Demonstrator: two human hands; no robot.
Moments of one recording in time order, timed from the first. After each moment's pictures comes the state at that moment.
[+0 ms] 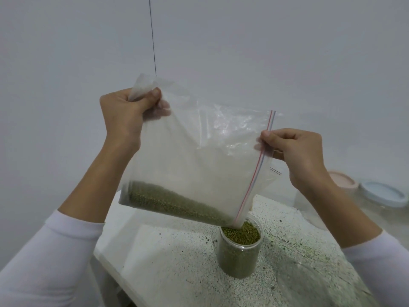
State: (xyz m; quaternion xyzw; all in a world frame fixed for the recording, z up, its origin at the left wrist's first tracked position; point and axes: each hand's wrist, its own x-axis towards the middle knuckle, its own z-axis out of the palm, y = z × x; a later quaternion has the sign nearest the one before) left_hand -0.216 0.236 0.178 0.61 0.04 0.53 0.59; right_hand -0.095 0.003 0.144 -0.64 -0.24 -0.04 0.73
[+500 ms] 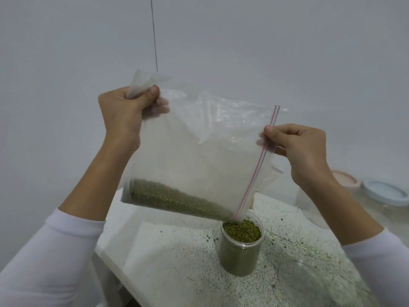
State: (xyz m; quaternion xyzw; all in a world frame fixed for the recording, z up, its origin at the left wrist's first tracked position) left_hand -0.218 0.235 0.177 0.60 0.04 0.53 0.60; right_hand -0.098 0.005 0.145 -0.63 -0.24 -0.05 0.73
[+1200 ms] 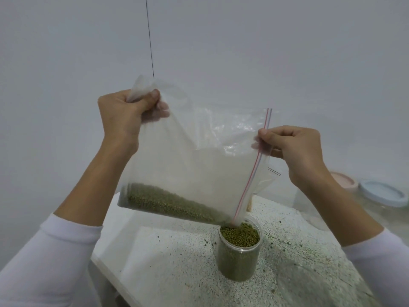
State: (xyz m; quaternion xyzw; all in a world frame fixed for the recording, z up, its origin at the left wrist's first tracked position) left_hand -0.213 0.234 0.177 0.61 0.04 0.52 0.59; right_hand -0.092 0.004 0.146 -0.63 -0.26 -0.04 0.73
